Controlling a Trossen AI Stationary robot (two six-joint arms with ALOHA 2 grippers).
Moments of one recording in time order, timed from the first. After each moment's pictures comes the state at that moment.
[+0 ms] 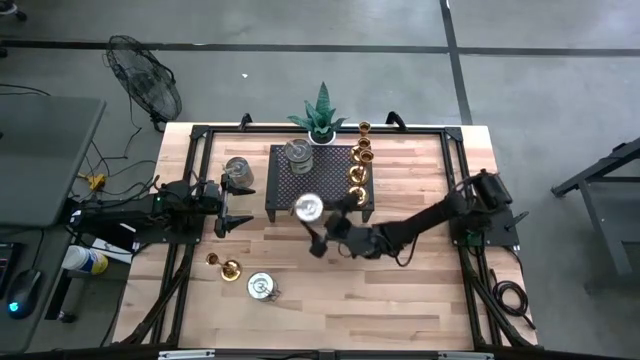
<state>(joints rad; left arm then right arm) 0.07 0.02 0.02 0.00 0.01 -0.16 0.30 1.86 1.04 0.66 0.89 0.04</state>
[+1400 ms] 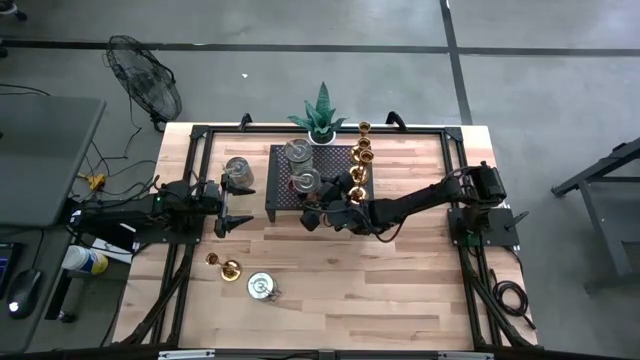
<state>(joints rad) 0.06 0.02 0.02 0.00 0.02 -0.16 0.12 1.87 1.16 0.33 0.82 0.27</state>
